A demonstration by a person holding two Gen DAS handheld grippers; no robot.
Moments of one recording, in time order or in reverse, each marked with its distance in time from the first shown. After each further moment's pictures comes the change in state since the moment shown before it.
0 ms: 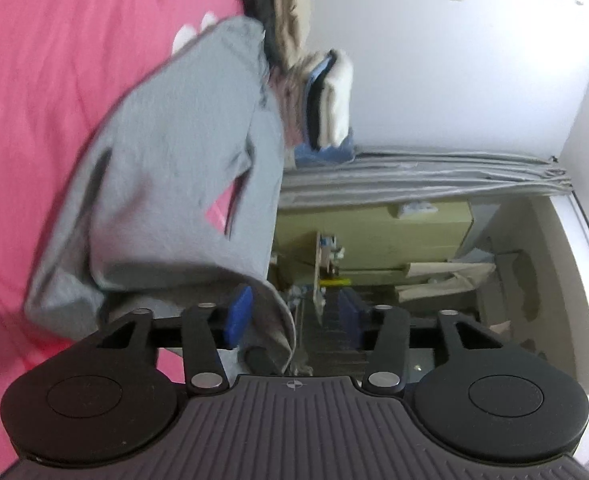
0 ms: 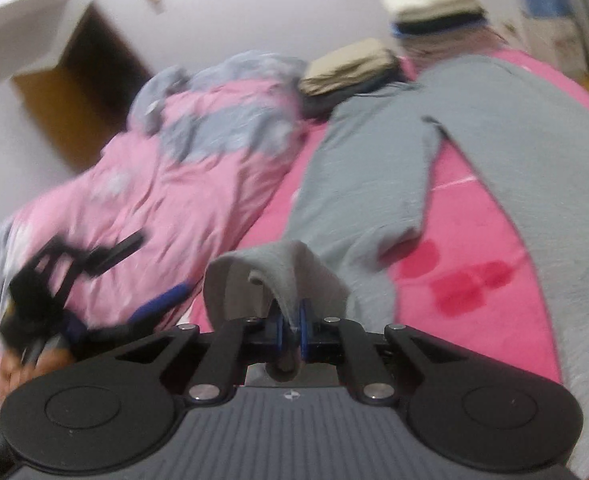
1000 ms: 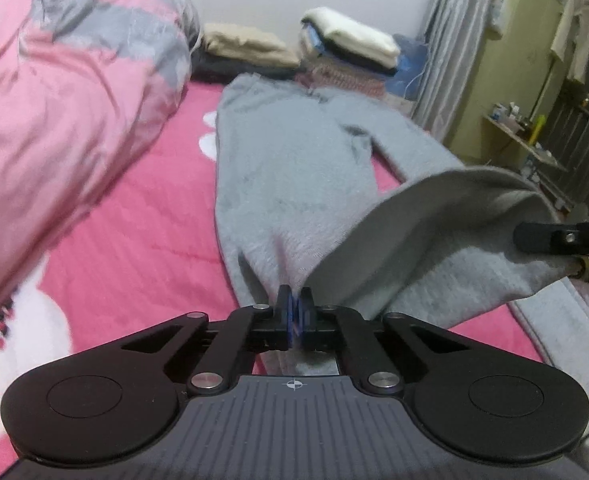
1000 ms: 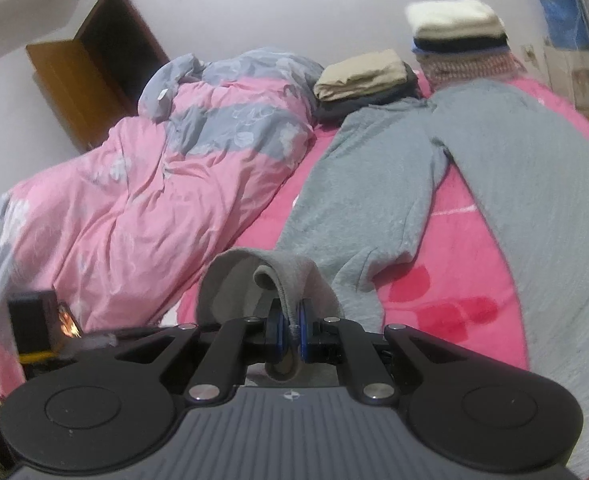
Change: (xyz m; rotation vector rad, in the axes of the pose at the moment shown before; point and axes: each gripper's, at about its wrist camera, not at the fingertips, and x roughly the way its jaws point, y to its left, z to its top) left arm 0.018 -0.037 -0.058 1.002 0.006 0.687; right arm -0.015 0.016 0.008 -0.203 0.016 -0.013
